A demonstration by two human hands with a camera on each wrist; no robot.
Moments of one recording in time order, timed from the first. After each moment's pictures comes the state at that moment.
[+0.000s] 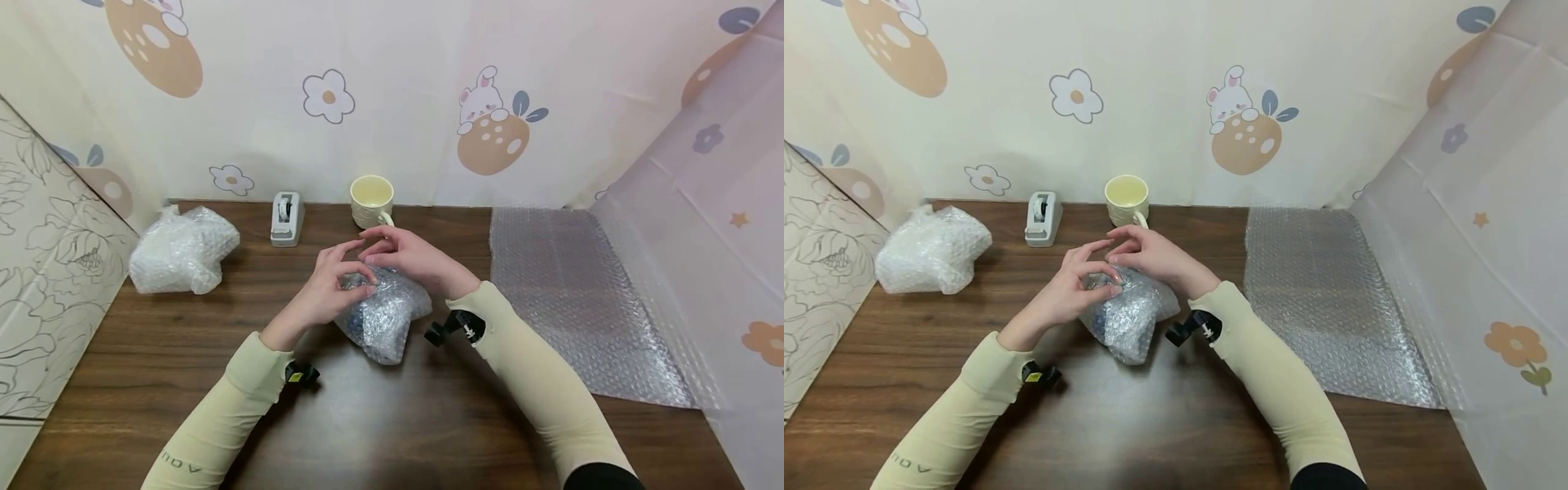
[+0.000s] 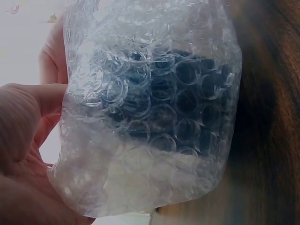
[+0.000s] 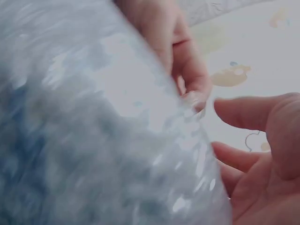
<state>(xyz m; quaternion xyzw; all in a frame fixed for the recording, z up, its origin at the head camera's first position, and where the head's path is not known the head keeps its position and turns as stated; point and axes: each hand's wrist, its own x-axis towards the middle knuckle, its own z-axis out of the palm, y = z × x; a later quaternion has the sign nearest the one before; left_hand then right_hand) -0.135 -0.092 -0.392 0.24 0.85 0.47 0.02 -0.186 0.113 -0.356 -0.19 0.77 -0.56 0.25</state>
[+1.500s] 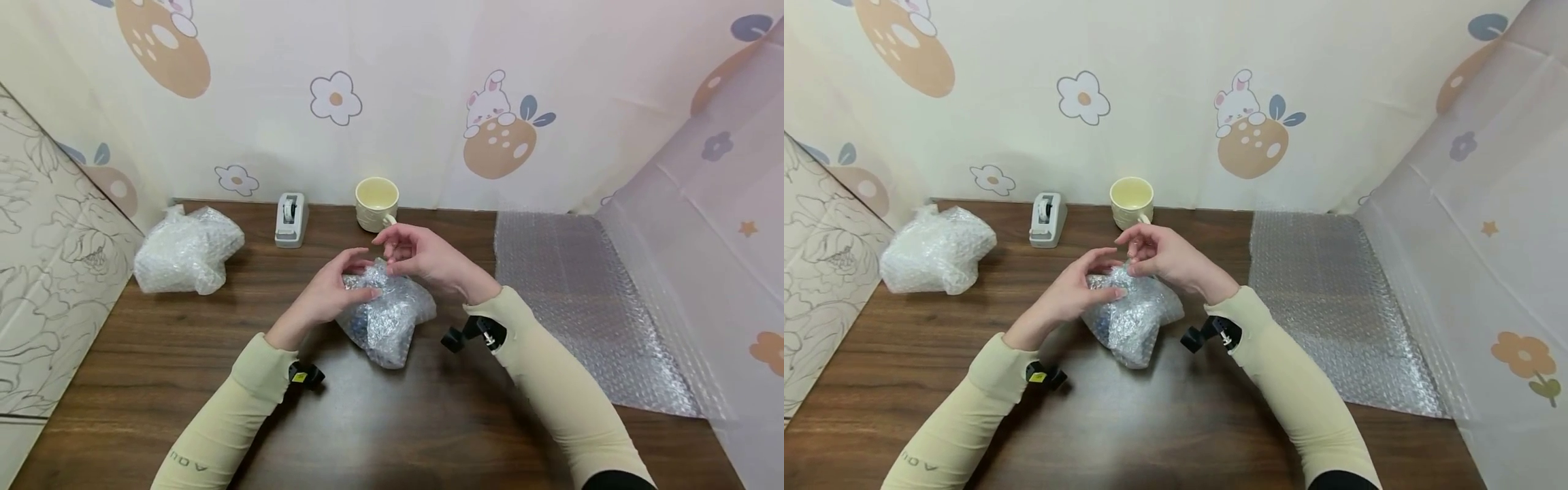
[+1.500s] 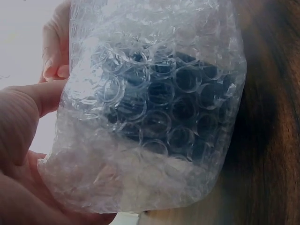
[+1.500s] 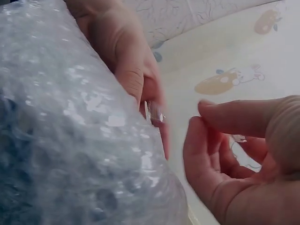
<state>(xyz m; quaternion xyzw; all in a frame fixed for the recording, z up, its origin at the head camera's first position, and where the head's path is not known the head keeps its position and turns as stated) -0.143 -0.093 -0.396 0.15 0.82 0.54 0.12 -0.175 0.125 -0.338 -0.22 0.72 -0.62 0.23</state>
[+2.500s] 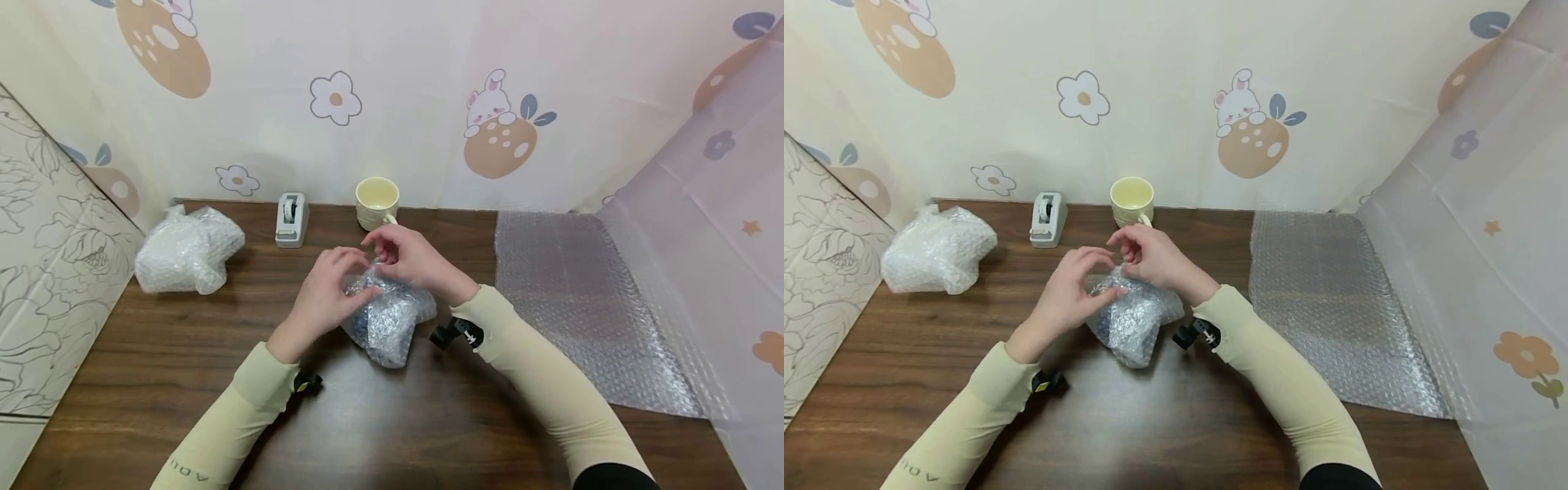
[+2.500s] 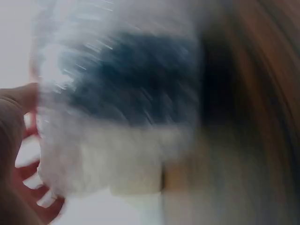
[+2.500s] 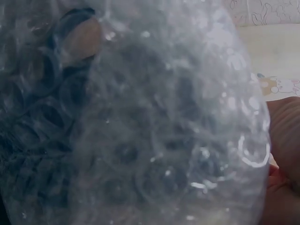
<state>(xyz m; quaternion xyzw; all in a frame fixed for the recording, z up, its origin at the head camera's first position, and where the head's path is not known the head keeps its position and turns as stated) -0.131 -0.092 -0.397 0.26 0.87 0.40 -0.11 -0.190 0.107 -0.361 -0.31 0.84 -0.43 0.09</state>
